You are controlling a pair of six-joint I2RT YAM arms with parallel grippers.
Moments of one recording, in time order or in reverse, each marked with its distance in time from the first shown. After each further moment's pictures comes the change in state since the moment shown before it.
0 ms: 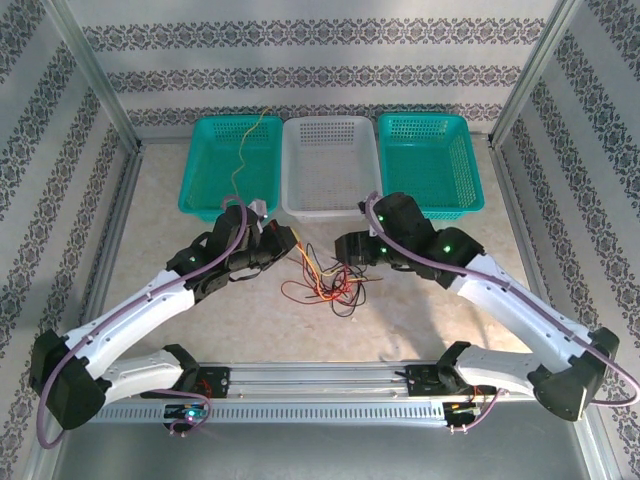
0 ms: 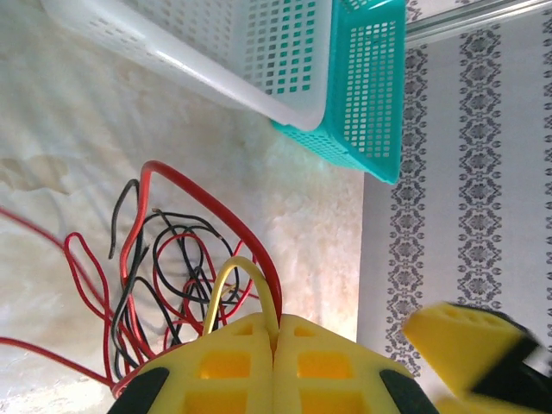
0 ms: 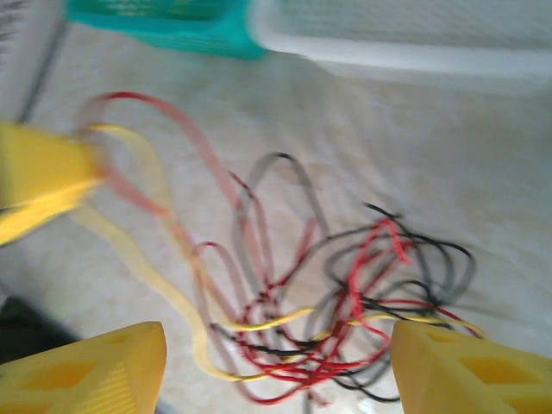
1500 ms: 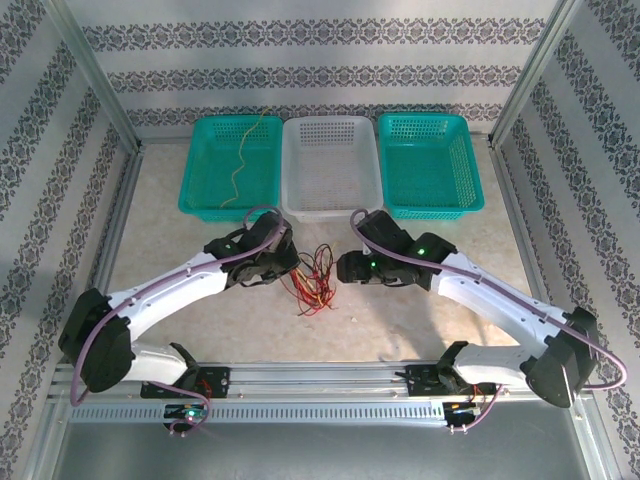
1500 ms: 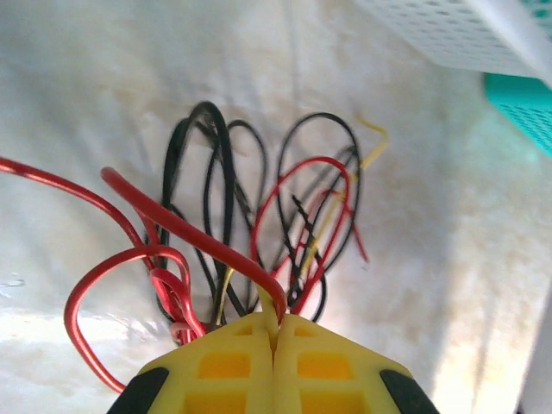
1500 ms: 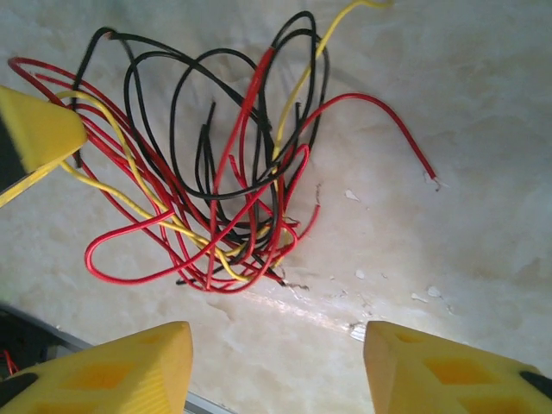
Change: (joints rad) left arm -0.065 0.231 0.069 -0.209 -0.125 0.004; right arm 0.014 0.093 -0.111 -0.051 0.005 0.189
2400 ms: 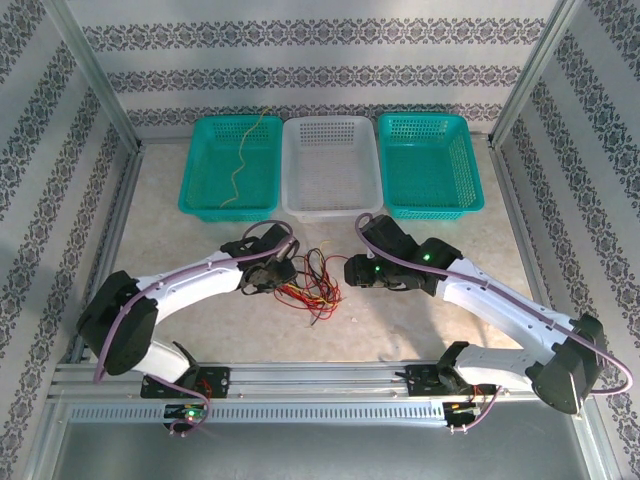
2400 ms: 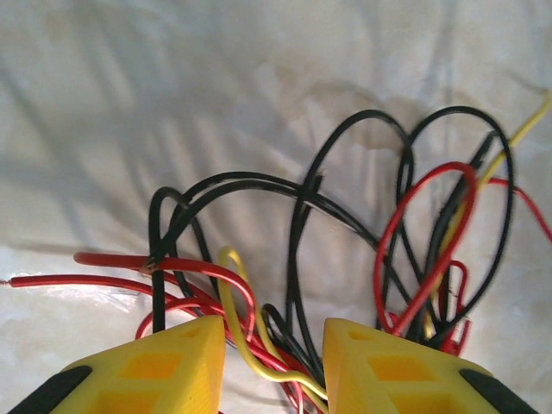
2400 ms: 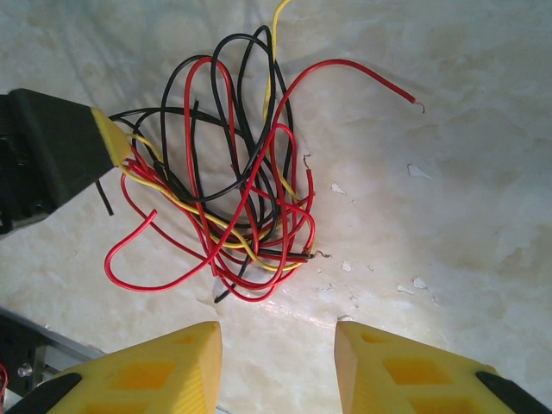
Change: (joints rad) left arm 0.000 0.137 -0.060 -0.054 -0.090 -0.053; right arm 0.007 -0.056 -0.045 -0.008 0.030 0.004
